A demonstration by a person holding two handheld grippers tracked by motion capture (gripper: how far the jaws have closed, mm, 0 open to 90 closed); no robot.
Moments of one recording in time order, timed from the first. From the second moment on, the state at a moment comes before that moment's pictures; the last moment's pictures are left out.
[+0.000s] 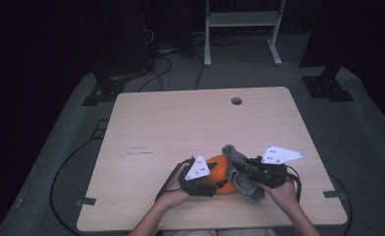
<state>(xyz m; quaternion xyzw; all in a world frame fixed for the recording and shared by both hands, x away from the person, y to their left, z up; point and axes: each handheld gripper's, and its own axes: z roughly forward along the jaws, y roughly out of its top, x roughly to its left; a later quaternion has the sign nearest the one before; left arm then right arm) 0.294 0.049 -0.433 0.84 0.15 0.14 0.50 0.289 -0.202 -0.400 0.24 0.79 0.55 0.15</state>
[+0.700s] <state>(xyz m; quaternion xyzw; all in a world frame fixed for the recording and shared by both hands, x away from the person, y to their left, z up) 0.295 0.044 -0.432 0.84 0.15 0.19 0.48 0.285 -0.200 -0.397 0.23 0.79 0.55 0.15</state>
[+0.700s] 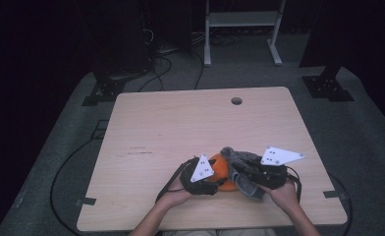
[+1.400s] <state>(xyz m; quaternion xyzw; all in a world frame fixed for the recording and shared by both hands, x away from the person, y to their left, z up) 0.314 0.059 -0.431 0.83 0.22 0.10 0.51 0.298 -0.214 -0.419 0.24 0.81 0.53 0.11</state>
